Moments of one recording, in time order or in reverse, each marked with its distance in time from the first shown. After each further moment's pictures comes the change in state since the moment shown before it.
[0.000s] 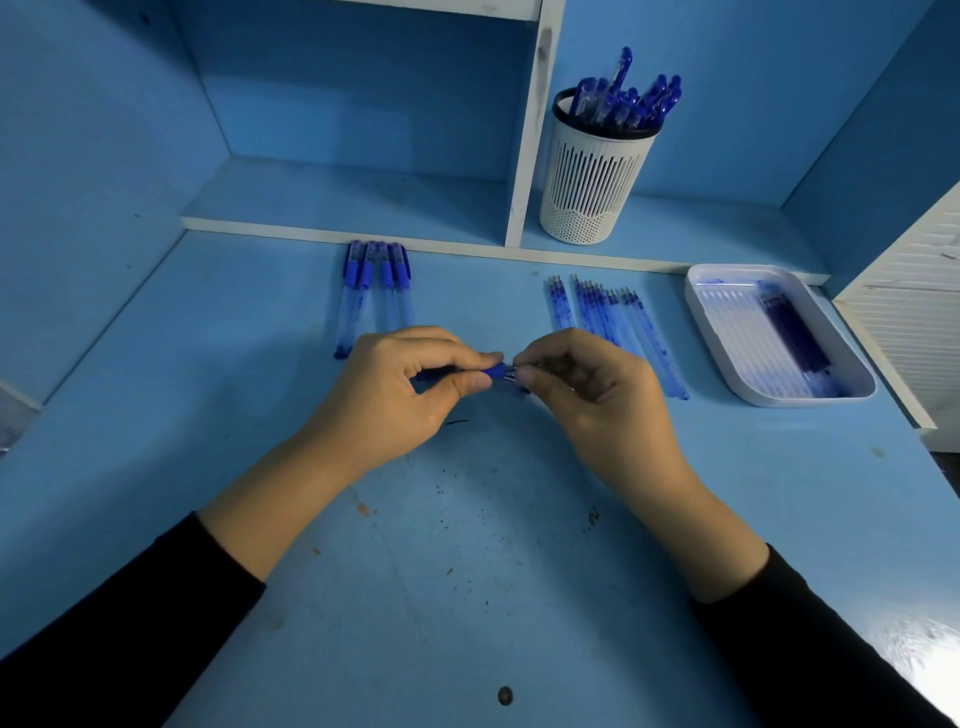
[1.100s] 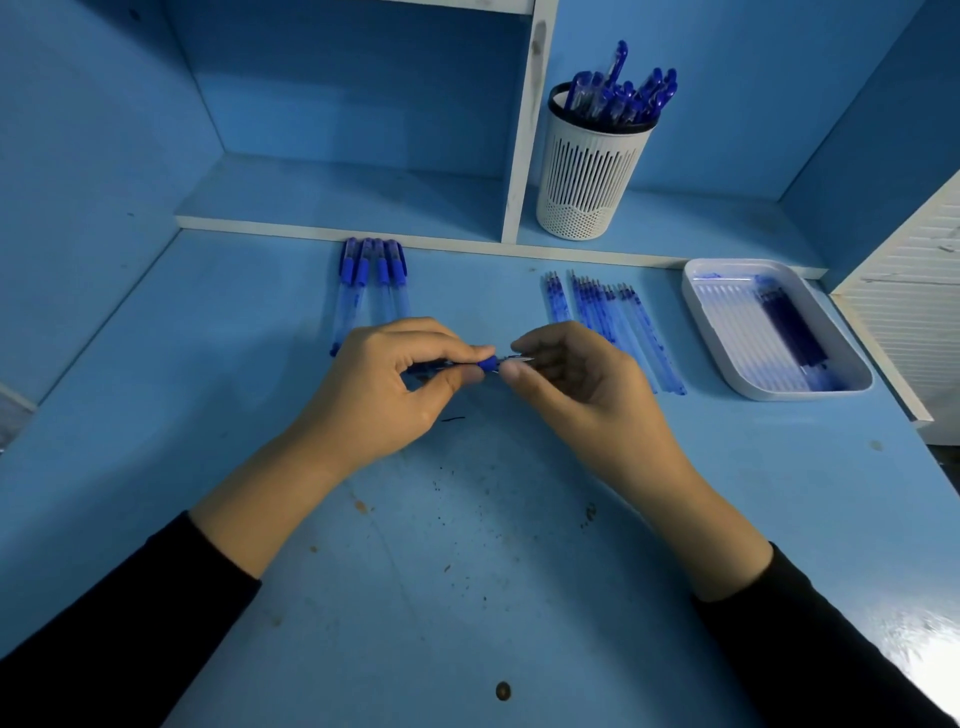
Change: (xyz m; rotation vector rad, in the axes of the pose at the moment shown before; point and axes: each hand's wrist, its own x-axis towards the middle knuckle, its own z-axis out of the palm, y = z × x) left_hand 0.001 0.002 -0.005 0.033 -0.011 0.043; right_hand -0.002 -0.006 0.000 0.034 -0.046 0.111
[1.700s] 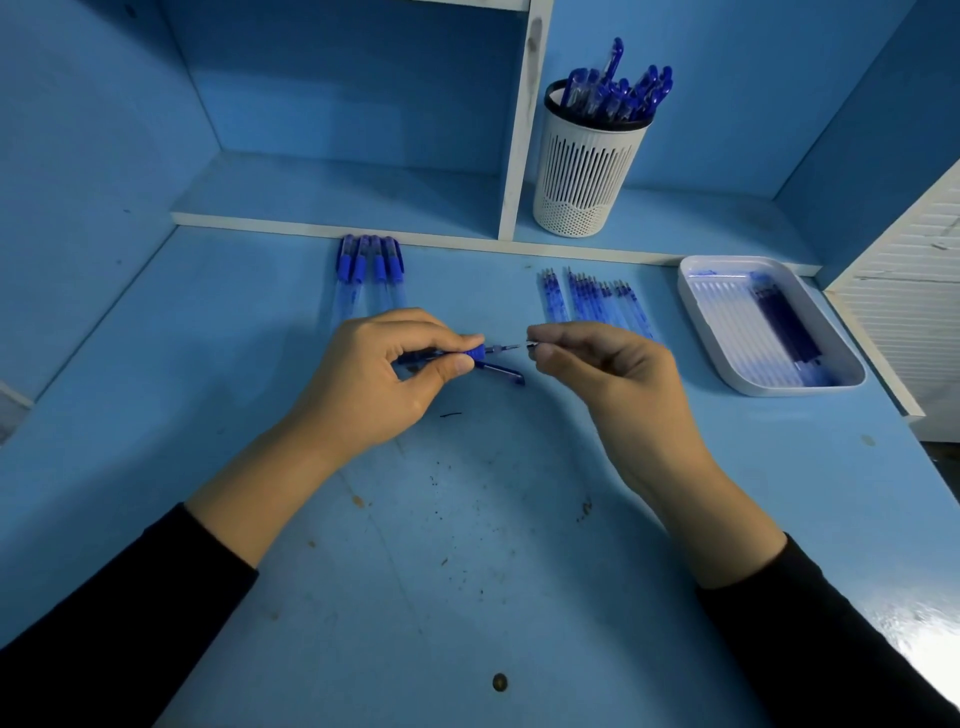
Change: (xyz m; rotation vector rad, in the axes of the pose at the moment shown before) left_hand 0.000 -0.005 -0.002 -0.010 0.027 -0.037; right_hand 0.001 -0.004 -0.010 0.326 0.148 0.156
